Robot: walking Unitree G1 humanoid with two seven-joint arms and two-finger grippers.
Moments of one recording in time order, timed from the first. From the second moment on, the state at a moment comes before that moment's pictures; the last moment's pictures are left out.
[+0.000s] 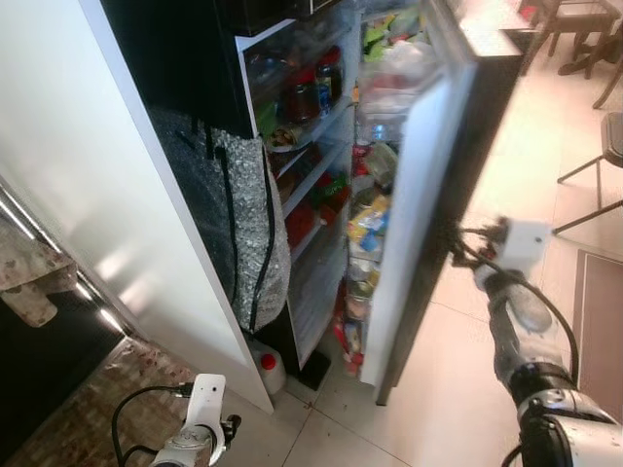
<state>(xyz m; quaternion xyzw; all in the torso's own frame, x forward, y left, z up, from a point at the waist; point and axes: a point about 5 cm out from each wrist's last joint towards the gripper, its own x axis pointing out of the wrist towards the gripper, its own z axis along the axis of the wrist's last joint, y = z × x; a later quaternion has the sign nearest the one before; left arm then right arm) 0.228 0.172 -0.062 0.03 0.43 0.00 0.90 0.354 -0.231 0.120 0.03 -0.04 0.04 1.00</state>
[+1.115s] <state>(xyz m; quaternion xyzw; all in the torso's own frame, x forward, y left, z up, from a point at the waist) 0.228 0.172 -0.062 0.03 0.43 0.00 0.90 0.344 -0.191 0.141 0.02 -0.08 0.27 0.96</state>
